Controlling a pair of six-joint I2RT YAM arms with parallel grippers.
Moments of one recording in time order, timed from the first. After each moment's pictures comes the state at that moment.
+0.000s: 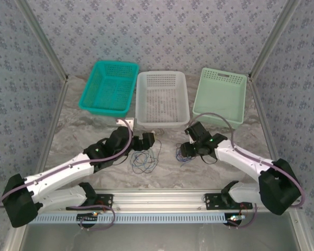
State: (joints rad) left arm -0.92 1.02 0.70 -0.25 -0.24 -0.74; right arm 0.63 1.26 0.70 -0.56 -0.01 0.38
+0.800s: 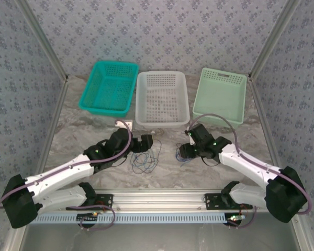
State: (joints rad) left arm -0.91 1.01 0.66 -0.26 -0.24 -0.75; right arm 0.66 1.15 0.67 -0.57 -0.04 0.39
